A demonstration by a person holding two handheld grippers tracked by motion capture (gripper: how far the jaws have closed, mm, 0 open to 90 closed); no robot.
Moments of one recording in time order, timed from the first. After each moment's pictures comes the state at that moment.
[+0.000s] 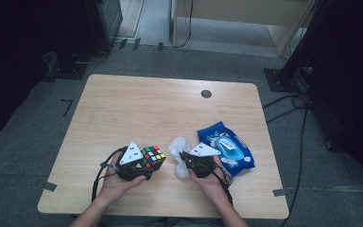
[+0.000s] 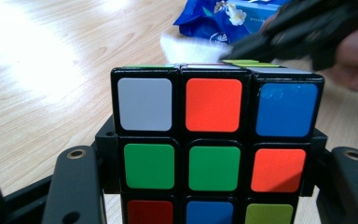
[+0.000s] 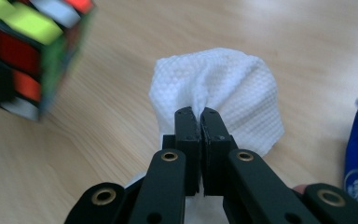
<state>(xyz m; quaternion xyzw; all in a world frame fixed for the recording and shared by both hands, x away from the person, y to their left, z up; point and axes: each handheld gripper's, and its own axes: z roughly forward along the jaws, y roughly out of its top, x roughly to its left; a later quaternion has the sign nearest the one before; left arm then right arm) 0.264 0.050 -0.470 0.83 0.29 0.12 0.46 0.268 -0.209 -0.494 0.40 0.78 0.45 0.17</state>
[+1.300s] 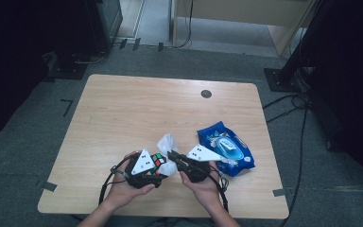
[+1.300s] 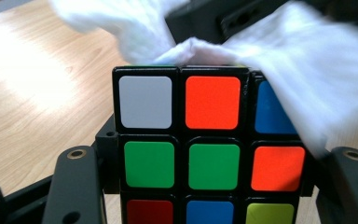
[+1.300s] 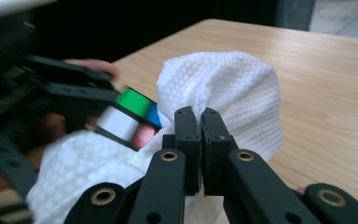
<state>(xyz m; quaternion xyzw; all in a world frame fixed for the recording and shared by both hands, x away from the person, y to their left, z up) 0.245 0.025 -0.465 0.84 0.24 0.14 0.46 0.244 -0.189 -0.455 0.37 0.73 0.55 0.14</state>
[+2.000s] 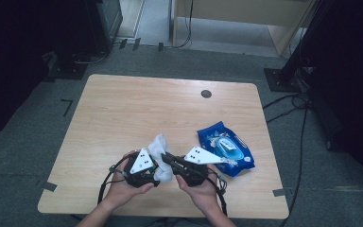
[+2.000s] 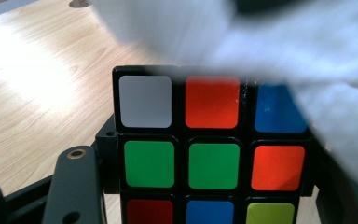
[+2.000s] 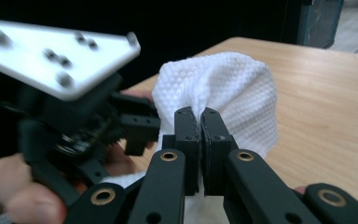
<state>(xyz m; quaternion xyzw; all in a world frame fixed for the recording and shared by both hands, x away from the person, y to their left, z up) 0.247 0.025 -0.466 0.84 0.24 0.14 0.46 0.227 -0.175 -0.431 0.35 0.72 0.58 0.12</state>
